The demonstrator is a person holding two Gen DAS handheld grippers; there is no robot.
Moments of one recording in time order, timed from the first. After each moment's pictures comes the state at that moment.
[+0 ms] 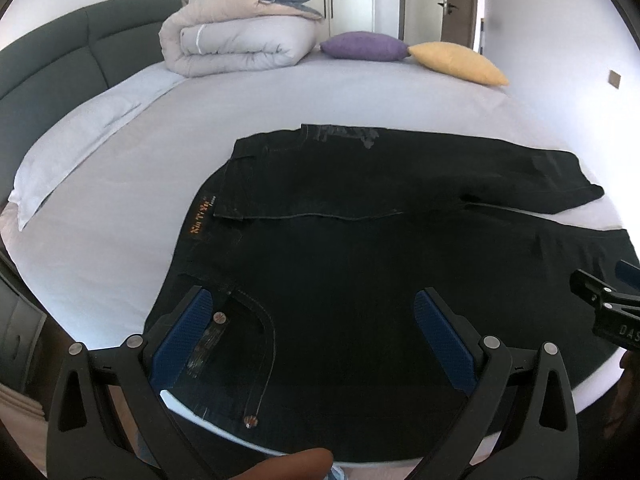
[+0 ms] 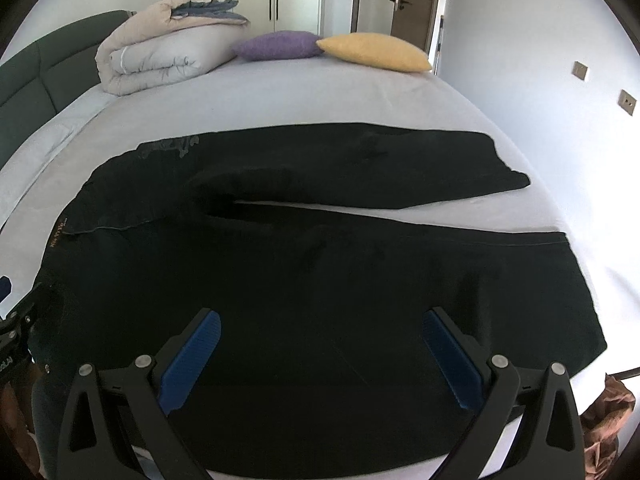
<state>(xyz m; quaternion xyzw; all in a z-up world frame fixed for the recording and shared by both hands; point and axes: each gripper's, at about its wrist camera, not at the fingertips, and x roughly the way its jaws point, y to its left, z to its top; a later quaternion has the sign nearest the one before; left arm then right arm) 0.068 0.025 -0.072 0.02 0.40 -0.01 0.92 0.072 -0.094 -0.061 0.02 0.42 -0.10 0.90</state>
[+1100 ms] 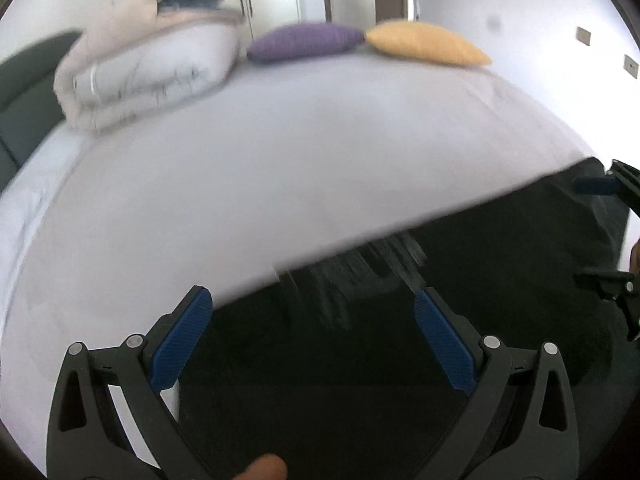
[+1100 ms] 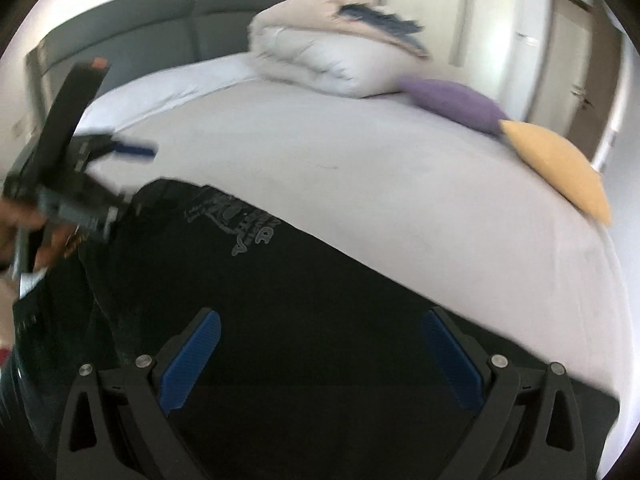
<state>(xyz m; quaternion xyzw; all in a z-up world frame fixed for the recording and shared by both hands) 0.376 0.047 -0.077 0.11 0.40 -0.14 0.90 0.323 -0.081 -0.048 -0.14 0.37 0.22 0.89</state>
